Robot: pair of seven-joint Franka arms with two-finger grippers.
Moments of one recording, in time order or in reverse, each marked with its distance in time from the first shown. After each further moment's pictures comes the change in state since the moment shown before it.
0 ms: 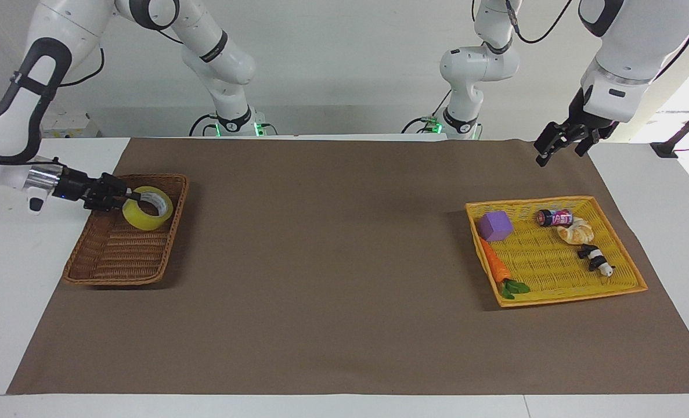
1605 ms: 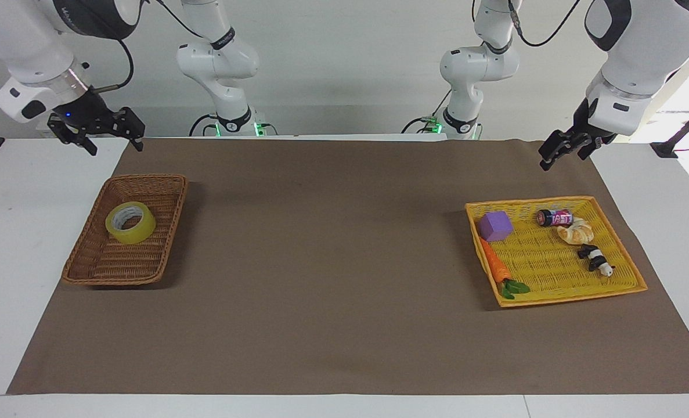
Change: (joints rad) left arm 0.022 0.000 0.012 -0.039 0.000 -0.004 0.028; right arm 0.471 -0.378 0.022 0.239 -0.573 -0.107 0.716
